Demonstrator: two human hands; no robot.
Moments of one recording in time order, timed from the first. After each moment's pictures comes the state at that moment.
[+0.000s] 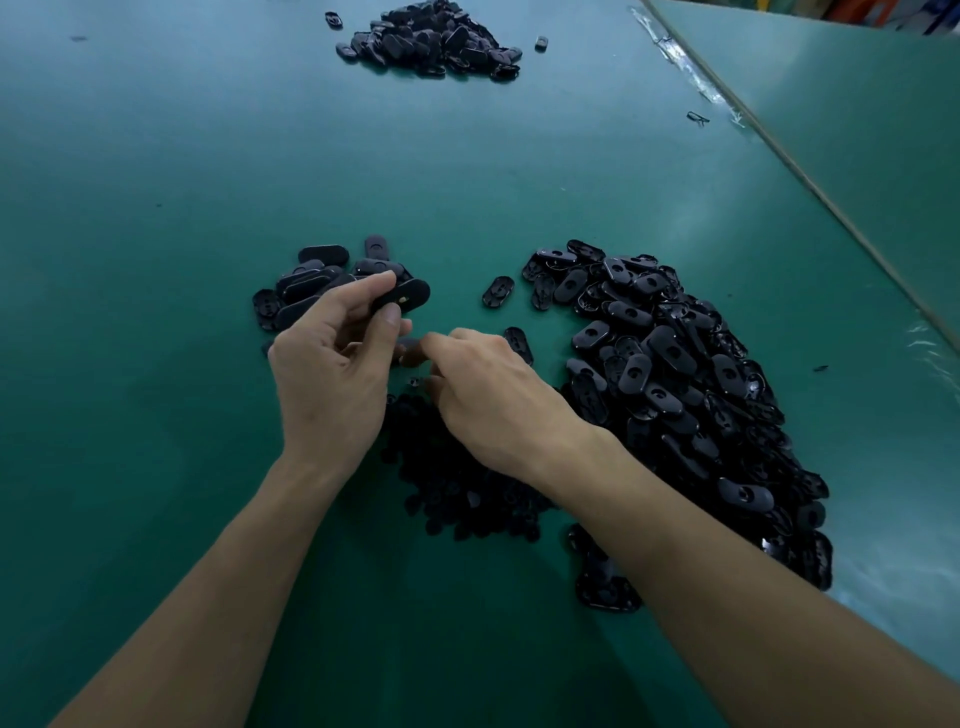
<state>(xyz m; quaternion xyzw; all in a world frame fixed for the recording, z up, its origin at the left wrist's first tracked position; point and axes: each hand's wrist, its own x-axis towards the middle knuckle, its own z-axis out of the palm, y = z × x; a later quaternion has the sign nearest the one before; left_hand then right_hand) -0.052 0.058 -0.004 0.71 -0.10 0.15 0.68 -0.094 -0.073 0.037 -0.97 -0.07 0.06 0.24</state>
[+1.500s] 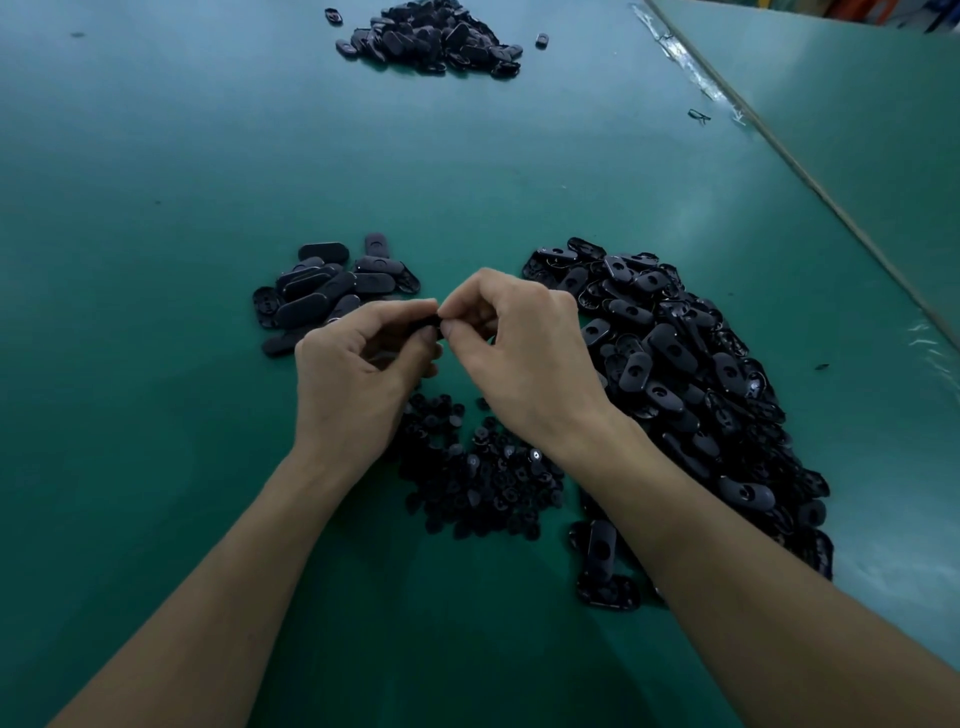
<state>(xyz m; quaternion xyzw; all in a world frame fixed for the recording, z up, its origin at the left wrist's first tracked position) -0.059 0.058 -0.002 0.73 -0.16 0.07 0.67 -0.092 -0.082 0.056 -0.91 0.02 -0.13 0.38</state>
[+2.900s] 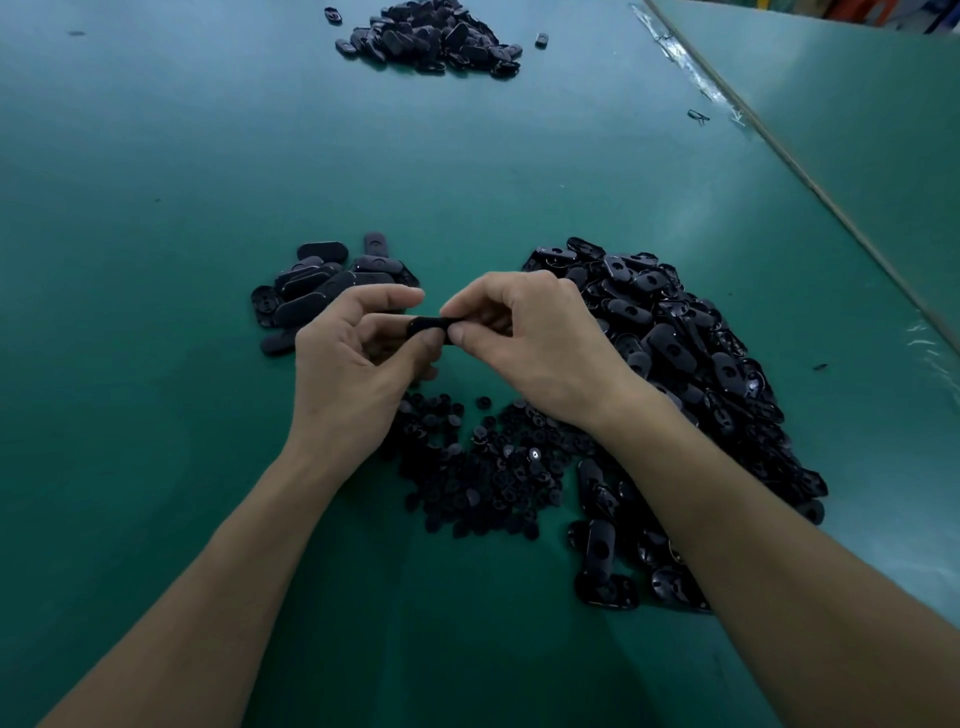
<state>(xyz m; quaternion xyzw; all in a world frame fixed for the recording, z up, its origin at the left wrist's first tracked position) -0.060 0.059 0.004 0.67 -0.13 0.00 0.73 -0.082 -0.106 0.058 -0.92 -0.03 -0.05 0.38</state>
